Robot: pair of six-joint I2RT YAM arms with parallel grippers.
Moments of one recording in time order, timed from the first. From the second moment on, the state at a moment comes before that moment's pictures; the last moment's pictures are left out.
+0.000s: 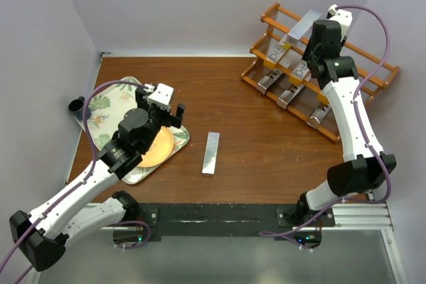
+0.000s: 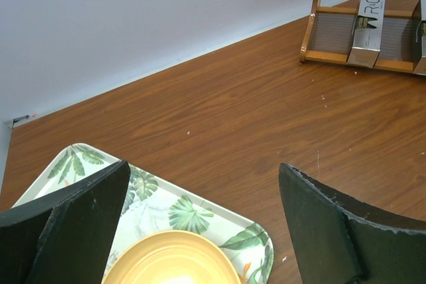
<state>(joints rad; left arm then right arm) -0.67 0.86 0.79 -0.03 -0.37 0.13 0.14 1.54 1.77 -0.70 0.58 0.27</state>
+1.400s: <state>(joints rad) -0.67 0.85 0.79 -0.02 -0.34 0.13 0.06 1.66 1.82 -0.67 0.58 0.36</state>
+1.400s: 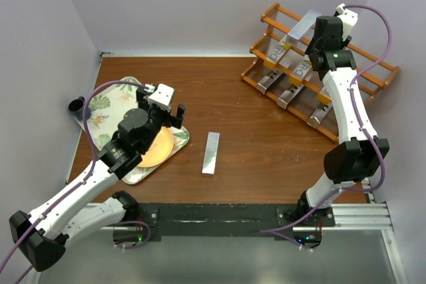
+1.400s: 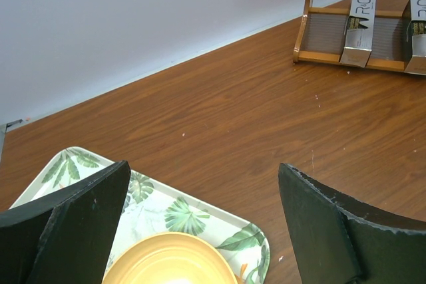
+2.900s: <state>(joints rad) -0.67 0.84 0.79 -0.02 -0.35 0.13 0.07 1.04 1.30 -0.37 0.14 0.33</state>
